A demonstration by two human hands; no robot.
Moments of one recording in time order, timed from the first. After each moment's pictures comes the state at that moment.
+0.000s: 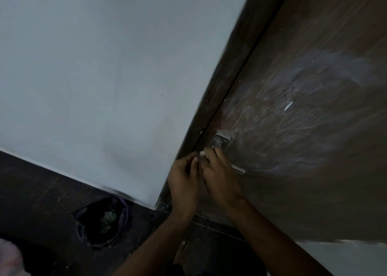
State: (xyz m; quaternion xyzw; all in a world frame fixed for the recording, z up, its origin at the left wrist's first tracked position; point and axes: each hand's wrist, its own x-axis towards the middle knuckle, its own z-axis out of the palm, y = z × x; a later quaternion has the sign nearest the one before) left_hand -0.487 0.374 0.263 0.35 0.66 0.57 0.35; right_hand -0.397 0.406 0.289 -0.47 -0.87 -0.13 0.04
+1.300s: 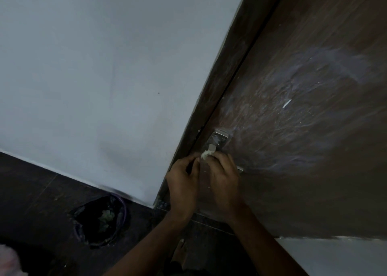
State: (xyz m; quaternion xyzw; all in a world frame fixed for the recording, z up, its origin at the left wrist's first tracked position) left_hand -0.487 0.372 0.258 0.40 0.66 0.54 0.33; right_hand -0.377 0.397 0.263 -0.52 -0.81 -0.04 0.27
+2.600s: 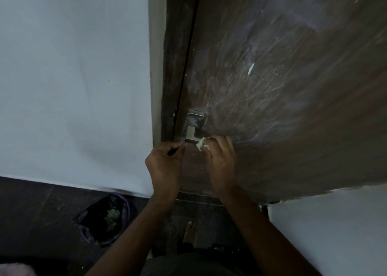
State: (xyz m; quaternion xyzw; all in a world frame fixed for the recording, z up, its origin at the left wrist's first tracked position) left_hand -0.489 0.384 0.248 0.42 0.66 0.53 0.31; right_hand -0.352 0.396 0.252 -0.58 -0.74 -0.05 0.33
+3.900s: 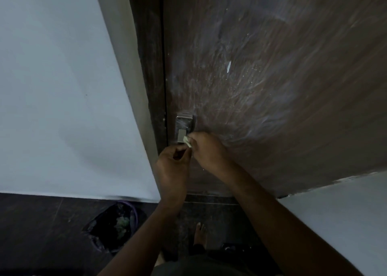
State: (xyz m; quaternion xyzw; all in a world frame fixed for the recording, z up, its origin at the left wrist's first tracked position) left_hand -0.460 0.383 0.250 0.45 0.64 0.53 0.33; right_hand -0.357 0.431 0.300 -0.60 -0.74 0.26 0.17
